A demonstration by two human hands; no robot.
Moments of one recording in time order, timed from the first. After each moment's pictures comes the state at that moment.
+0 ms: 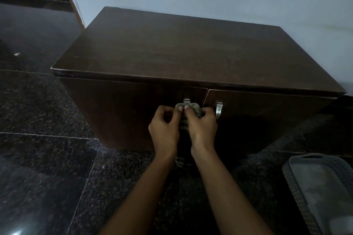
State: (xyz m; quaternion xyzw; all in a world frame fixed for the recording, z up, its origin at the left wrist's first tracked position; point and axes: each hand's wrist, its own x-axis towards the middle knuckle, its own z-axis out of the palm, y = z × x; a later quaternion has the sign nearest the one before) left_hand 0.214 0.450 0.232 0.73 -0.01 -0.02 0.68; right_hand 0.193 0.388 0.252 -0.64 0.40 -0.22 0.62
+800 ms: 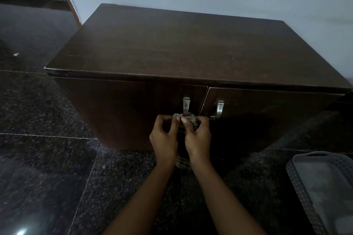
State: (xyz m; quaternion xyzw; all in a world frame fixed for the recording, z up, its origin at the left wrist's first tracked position) left_hand 0.212 0.448 0.189 0.74 -0.02 -0.01 0.68; right_hand 0.187 0.390 0.202 -0.69 0.36 -0.21 0.60
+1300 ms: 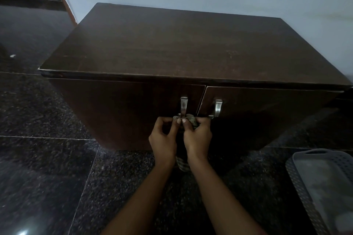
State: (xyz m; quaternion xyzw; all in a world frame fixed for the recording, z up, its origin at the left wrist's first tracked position) left_hand 0.212 0.446 0.181 0.75 -0.03 -0.01 0.66; right_hand 0.192 0.387 0.202 -0.68 0.42 -0.21 0.56
